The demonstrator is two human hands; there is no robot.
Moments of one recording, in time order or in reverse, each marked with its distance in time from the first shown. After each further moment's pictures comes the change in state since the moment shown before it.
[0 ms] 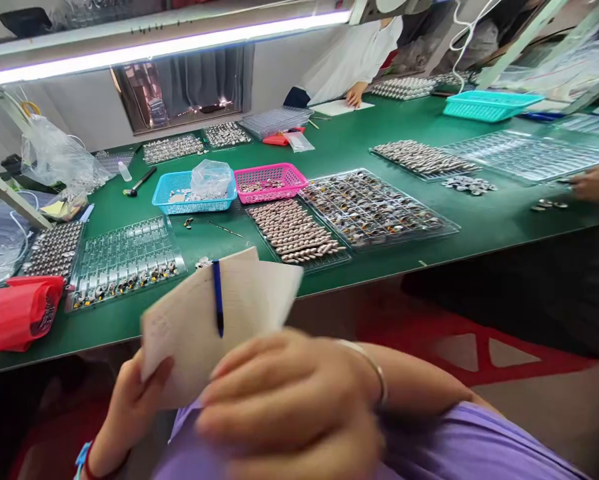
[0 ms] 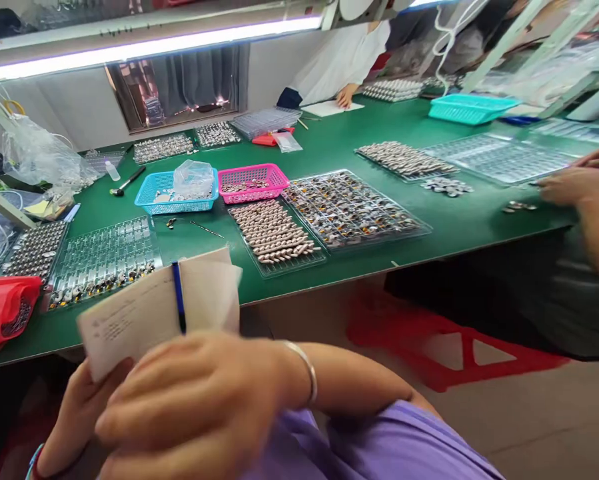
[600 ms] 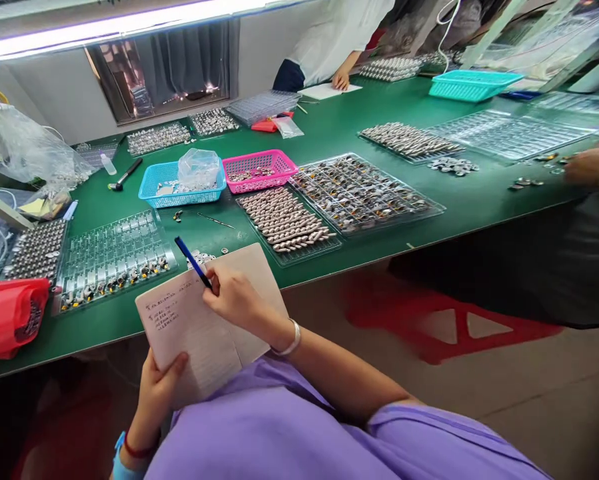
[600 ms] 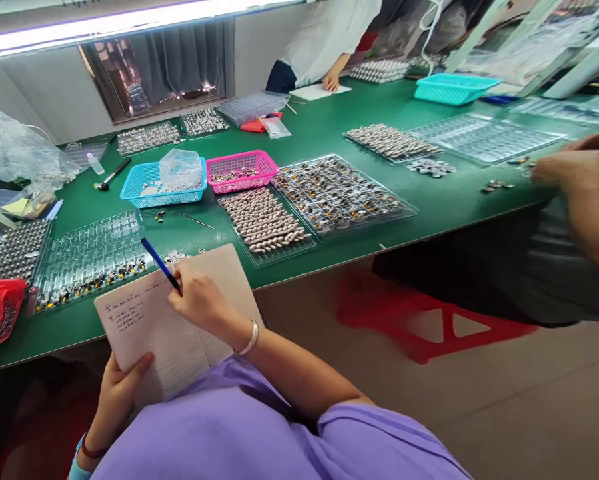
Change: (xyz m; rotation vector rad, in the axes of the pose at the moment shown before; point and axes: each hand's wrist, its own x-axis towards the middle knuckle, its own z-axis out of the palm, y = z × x) left_hand 0.004 -0.040 0.056 -0.404 0.068 -0.327; right_hand -0.042 0.069 0.061 -0.044 0.035 1.096
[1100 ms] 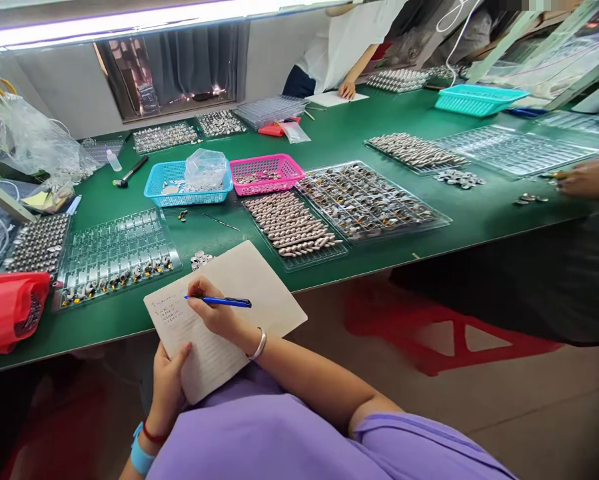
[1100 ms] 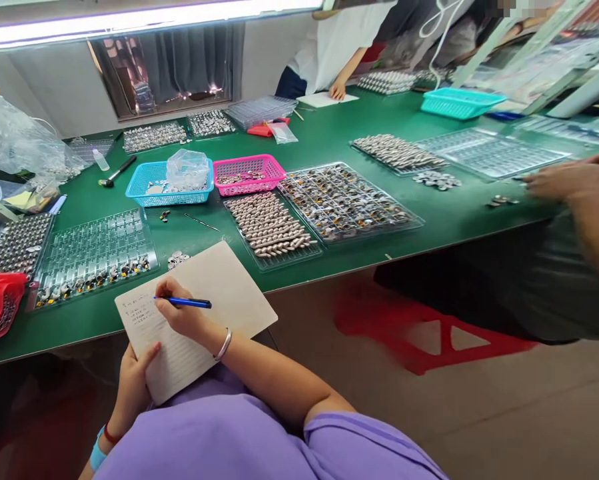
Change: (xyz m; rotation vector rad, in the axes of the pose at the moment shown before) left_hand 0.016 -0.022 0.026 -0.201 0.044 -0.115; right_hand -0.001 0.027 0.072 0.471 -0.007 -0.147
